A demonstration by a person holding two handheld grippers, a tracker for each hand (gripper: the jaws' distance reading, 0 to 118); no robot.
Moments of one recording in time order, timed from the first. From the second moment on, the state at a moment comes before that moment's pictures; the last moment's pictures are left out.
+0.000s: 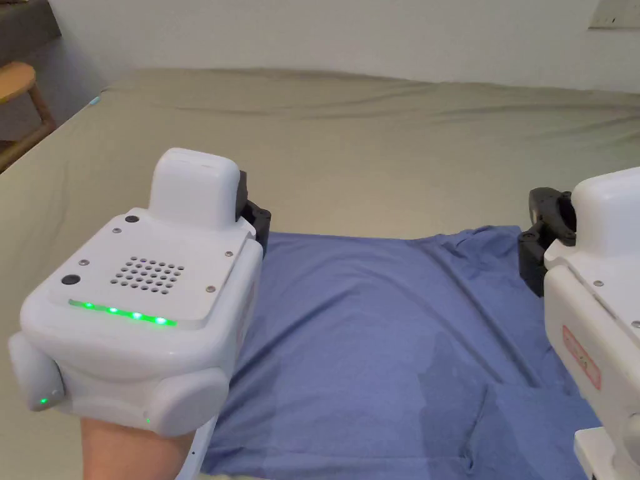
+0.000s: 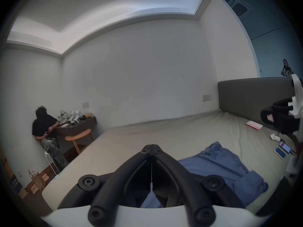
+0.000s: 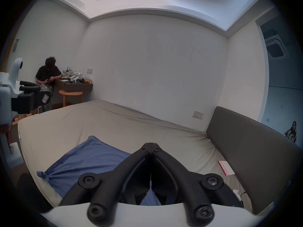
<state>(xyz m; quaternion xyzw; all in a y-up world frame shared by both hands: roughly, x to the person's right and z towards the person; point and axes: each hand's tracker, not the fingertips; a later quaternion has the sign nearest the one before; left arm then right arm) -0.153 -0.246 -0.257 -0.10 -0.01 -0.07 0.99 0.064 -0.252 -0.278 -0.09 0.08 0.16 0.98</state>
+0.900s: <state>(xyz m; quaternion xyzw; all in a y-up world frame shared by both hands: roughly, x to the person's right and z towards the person) -0.244 -0.494 -0.256 -0.54 0.03 -0.03 0.84 0.115 -0.299 -0.293 -0.21 0.06 0.15 0.96</state>
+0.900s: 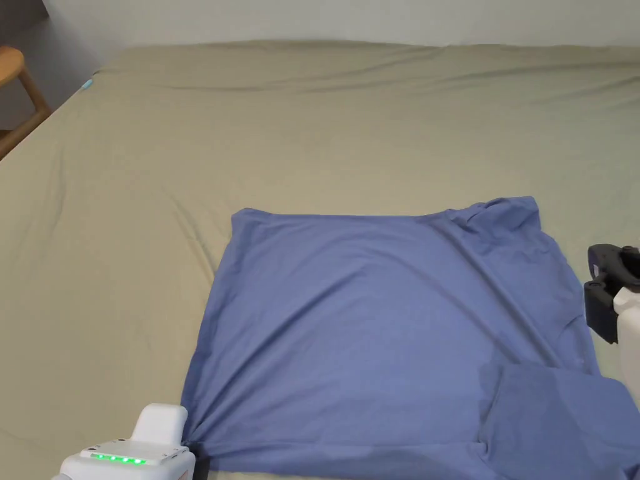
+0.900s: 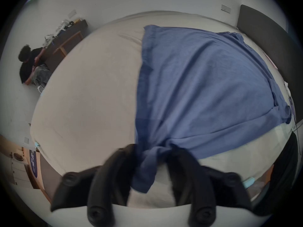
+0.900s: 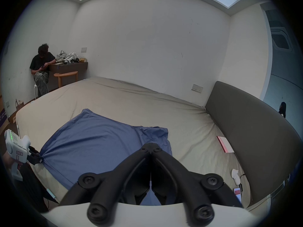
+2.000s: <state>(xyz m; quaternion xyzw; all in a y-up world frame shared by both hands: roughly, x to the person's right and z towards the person) -0.233 -0.471 -0.251 -0.50 0.04 -0.06 0.86 0.228 -0.496 -0.262 -0.54 0.05 0.08 0.84</state>
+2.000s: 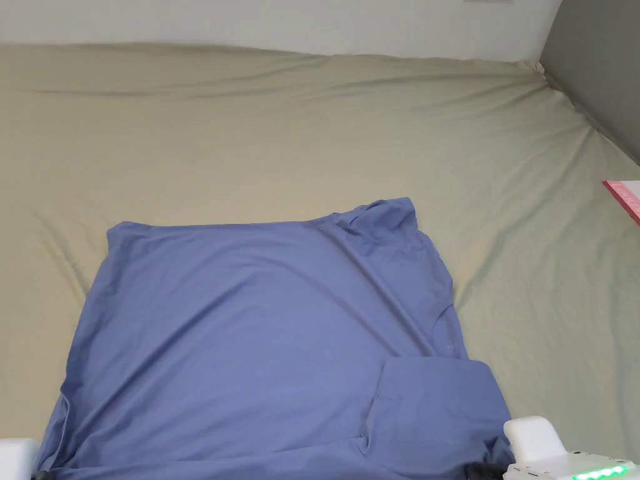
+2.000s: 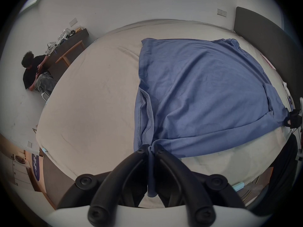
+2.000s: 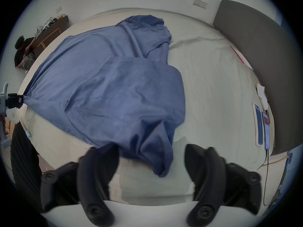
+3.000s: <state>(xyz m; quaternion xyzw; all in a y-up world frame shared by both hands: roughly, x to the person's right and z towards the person) -0.259 -0.452 -0.403 -0.47 0.04 0.02 0.88 0.209 -0.470 -0.422 -0.47 0.03 0.04 0.88</state>
